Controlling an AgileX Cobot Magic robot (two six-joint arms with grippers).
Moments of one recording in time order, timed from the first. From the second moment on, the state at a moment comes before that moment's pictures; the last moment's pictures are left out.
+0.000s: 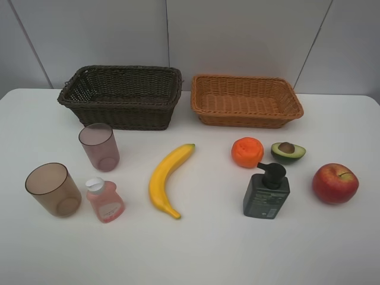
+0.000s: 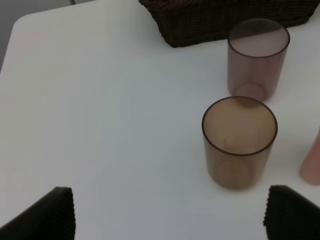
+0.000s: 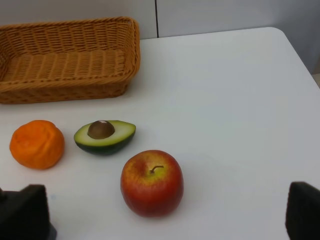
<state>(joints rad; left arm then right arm) -0.12 -0.01 -0.42 0.01 1.08 0.06 -0.02 0.00 -0.52 -0.09 1.04 0.06</state>
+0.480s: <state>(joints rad) -0.12 -0.01 -0.42 0.01 1.08 0.06 -0.02 0.00 -0.52 -0.09 1.04 0.06</state>
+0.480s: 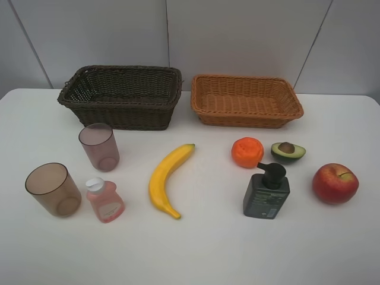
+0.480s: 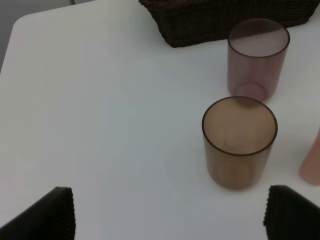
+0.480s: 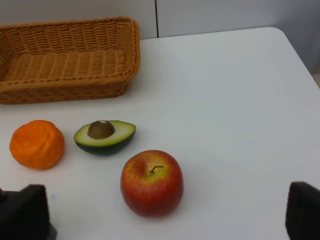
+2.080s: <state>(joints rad) -0.12 -0.01 -0.42 0.01 1.08 0.06 -0.02 0.00 -0.52 -0.09 1.04 0.06</state>
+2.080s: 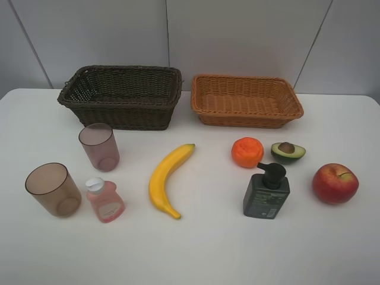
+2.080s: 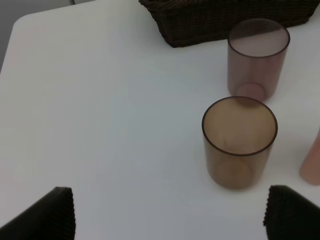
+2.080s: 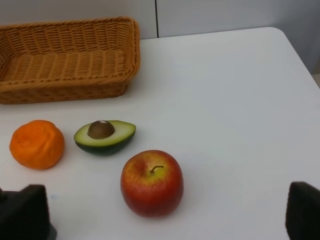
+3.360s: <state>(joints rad) -0.12 -0.01 -0.42 0.01 1.08 0.06 -0.02 0.86 -0.72 -0.06 1.04 -0.26</state>
